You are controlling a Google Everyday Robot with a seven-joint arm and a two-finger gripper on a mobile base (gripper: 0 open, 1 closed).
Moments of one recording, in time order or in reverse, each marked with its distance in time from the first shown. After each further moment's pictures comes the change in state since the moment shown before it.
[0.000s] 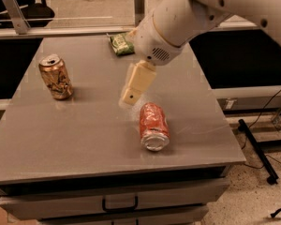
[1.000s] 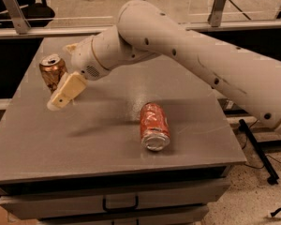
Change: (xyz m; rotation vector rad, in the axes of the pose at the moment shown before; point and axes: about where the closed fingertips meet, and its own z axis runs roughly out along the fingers) arm -0.117 -0.010 0.138 -0.098 -0.435 0.027
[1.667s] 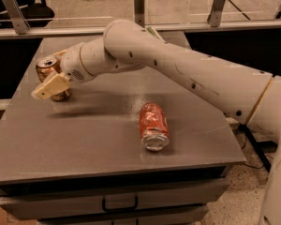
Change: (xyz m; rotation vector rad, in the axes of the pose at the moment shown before) arm 0.000 -0.030 0.052 0.076 -0.091 0.076
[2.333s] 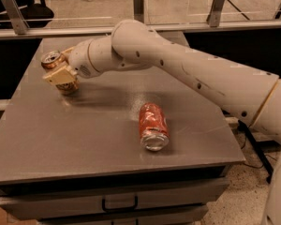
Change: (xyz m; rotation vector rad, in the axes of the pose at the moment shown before) arm 0.005 -0.030 -0.014 0.089 -0.016 0.025
